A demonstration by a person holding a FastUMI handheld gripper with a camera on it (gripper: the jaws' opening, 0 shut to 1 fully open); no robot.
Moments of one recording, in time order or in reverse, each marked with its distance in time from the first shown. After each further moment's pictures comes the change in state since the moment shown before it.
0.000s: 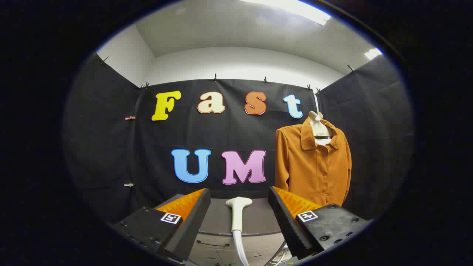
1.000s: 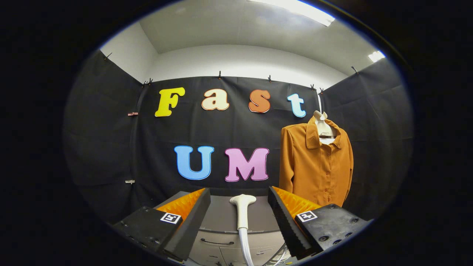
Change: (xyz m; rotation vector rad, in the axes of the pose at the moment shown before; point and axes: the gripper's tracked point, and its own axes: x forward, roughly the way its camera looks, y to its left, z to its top) arm -0.002 0.024 -0.003 -0.020 0.018 0.004
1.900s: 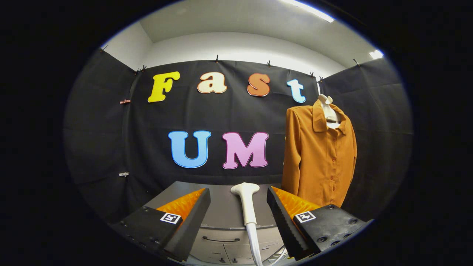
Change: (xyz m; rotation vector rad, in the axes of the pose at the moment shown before) arm 0.058 0.018 -0.056 0.001 0.146 -0.034
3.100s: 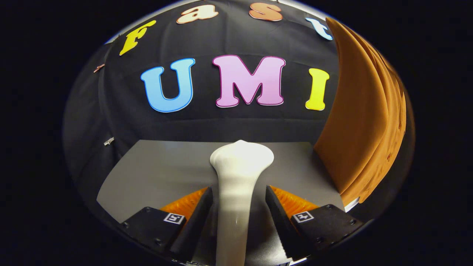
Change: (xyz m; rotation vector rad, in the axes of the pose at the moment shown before) arm 0.205 -0.035 -0.170 -0.010 0.595 0.042
